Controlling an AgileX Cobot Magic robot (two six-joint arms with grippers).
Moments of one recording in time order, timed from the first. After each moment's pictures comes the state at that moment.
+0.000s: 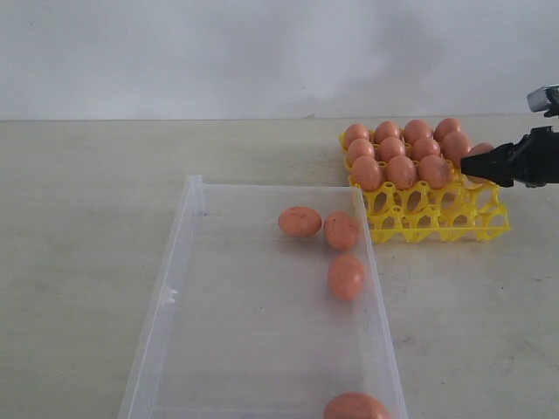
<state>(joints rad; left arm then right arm) 0.02 0.00 0.00 0.04 0.28 -0.08 -0.47 2.20 -1.27 -1.57 -0.88 1.12</state>
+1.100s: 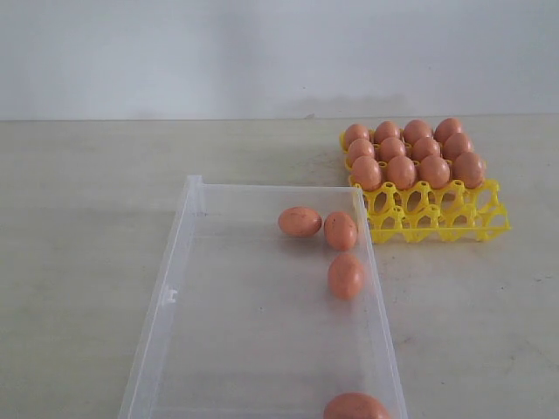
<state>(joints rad) 0.02 0.00 0.00 0.04 0.28 -0.08 -0.45 1.65 -1.27 -1.44 -1.18 1.25</state>
